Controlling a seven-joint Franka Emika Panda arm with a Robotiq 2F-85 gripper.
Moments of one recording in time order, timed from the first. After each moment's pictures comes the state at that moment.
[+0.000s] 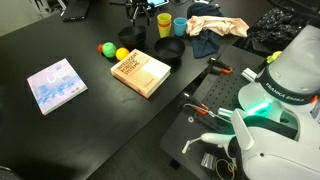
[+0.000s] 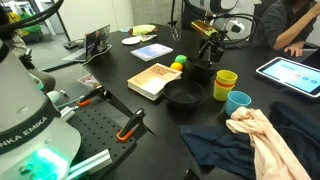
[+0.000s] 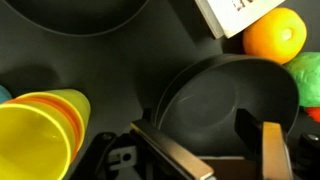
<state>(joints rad) -0.15 0.72 -0.05 -1.69 0.27 2.32 0.16</state>
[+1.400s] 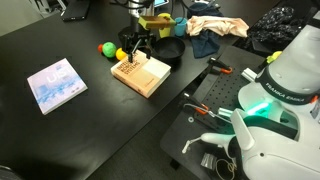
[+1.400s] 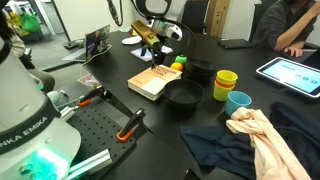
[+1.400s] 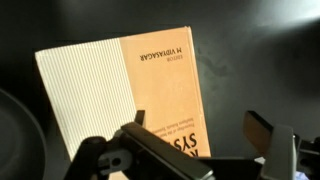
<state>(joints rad) -0.10 0.34 0.21 -2.38 0.63 2.54 -0.33</state>
